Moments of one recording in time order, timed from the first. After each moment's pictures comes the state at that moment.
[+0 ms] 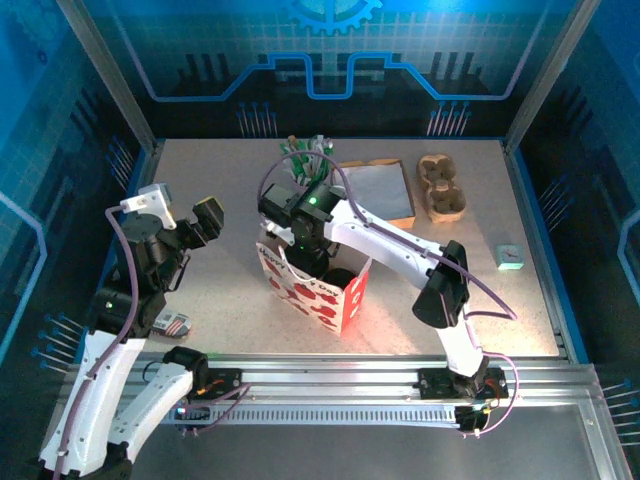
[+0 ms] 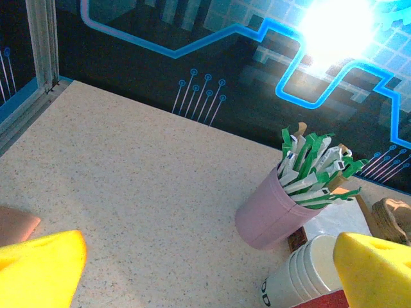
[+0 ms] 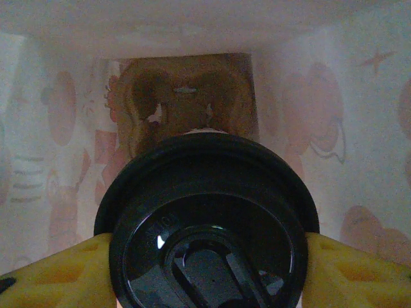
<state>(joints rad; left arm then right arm) -0.20 0.69 0.99 -0.61 -0.21 -0.45 0.99 2.06 2.12 -1.46 0.10 0.03</state>
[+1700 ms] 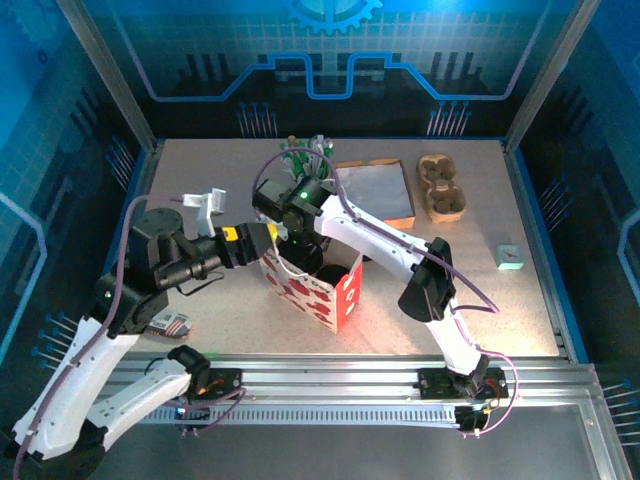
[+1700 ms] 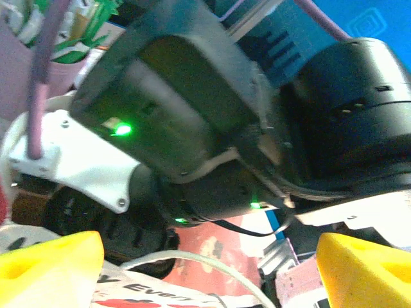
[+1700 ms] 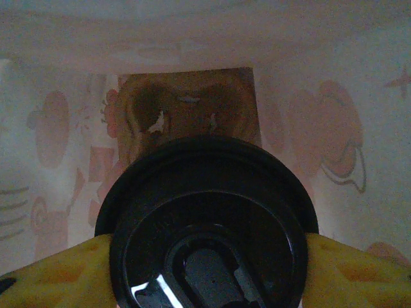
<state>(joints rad) -0.49 0.77 1.13 -0.69 0.32 -0.73 0.97 2.16 2.25 -1.49 0.09 0.03</state>
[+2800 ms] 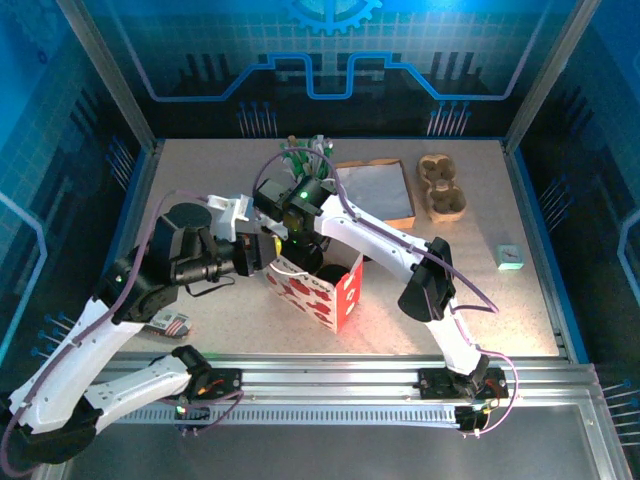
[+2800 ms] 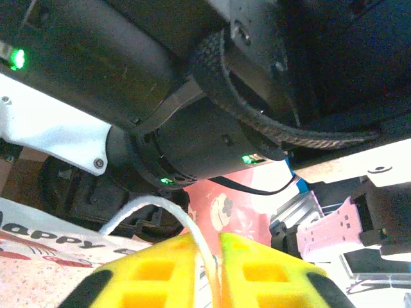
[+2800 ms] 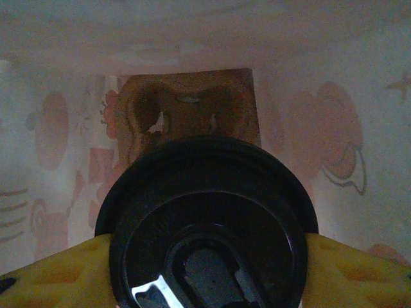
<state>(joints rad) -0.65 0.87 1.23 -0.84 0.23 -0.66 0.97 2.16 2.25 -1.49 0.09 0.03</state>
